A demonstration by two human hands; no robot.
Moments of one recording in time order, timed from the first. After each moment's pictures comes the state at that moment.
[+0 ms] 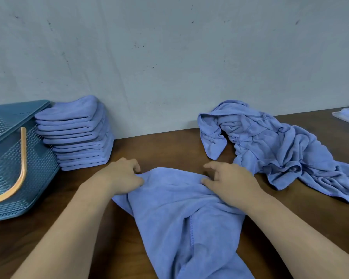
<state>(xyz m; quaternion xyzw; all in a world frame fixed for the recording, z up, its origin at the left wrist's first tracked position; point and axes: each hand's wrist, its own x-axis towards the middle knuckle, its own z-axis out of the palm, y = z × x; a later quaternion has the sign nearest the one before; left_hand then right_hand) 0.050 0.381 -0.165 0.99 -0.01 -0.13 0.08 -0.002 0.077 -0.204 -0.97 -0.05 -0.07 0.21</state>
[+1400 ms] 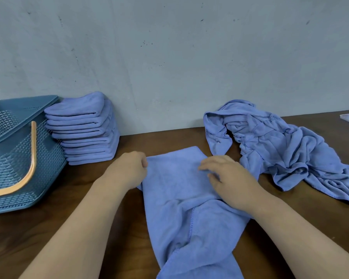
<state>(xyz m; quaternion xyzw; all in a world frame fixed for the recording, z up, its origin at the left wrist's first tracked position) 0.061 0.378 -0.183 0.99 0.00 0.00 0.14 0.009 0.075 -0.223 -0.94 -0.19 -0.12 0.26</state>
